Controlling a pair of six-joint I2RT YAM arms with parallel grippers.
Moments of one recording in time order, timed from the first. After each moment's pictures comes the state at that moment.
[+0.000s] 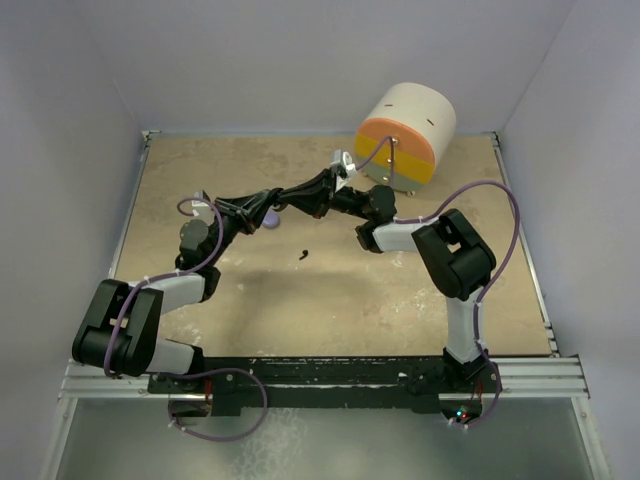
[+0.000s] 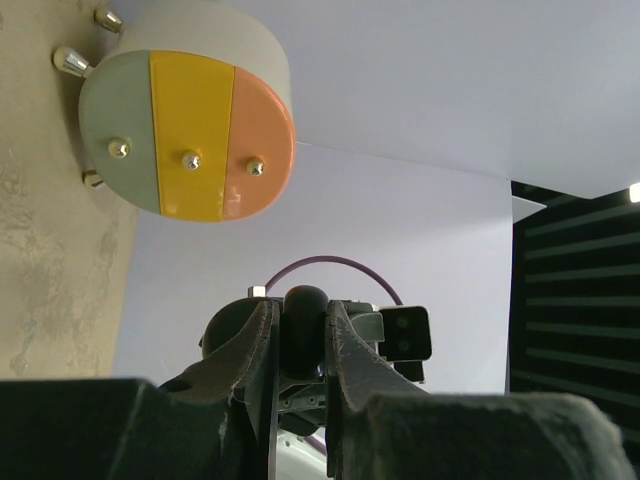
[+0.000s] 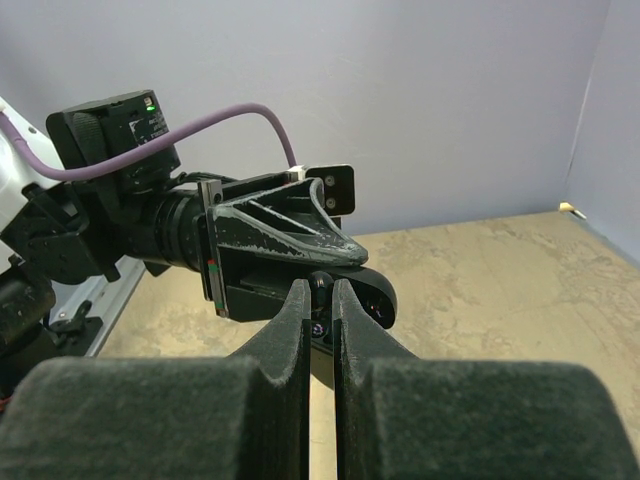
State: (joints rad) left arm -0.22 1.39 0.41 1.08 0.28 -1.83; right arm 0.58 2.02 1.11 1.46 -0.80 0.50
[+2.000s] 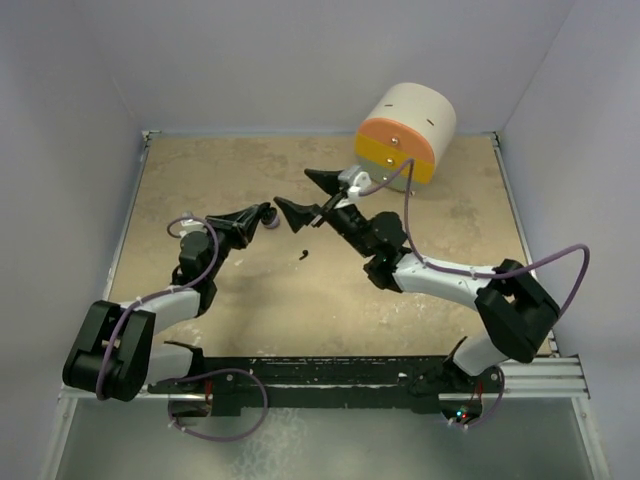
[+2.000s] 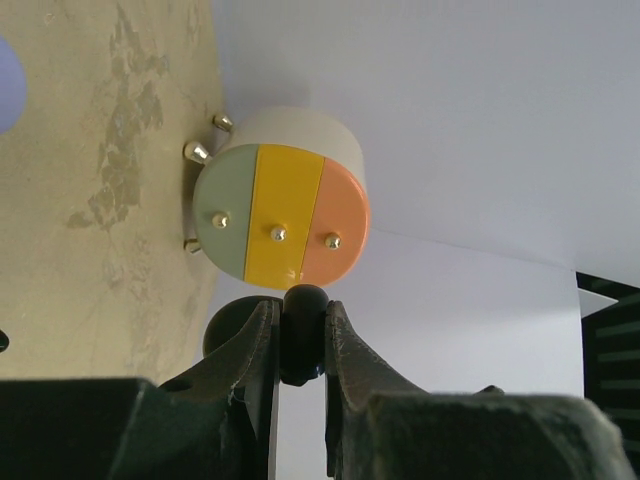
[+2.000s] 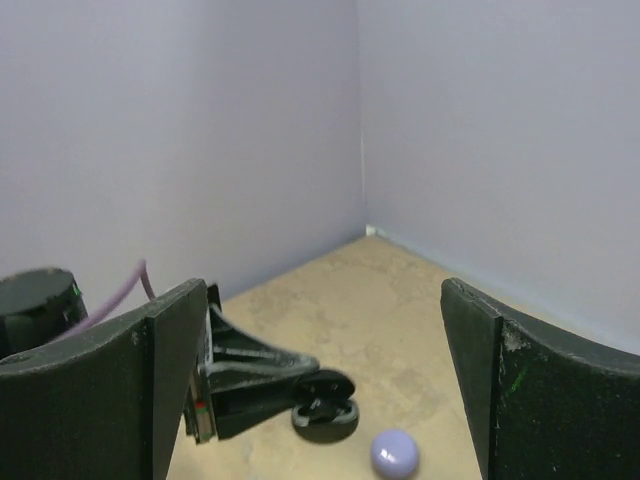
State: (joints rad) left arm -0.23 1.27 0.29 0.92 0.09 -1.74; right arm 0.79 1.51 0.82 1.15 -0.07 0.14
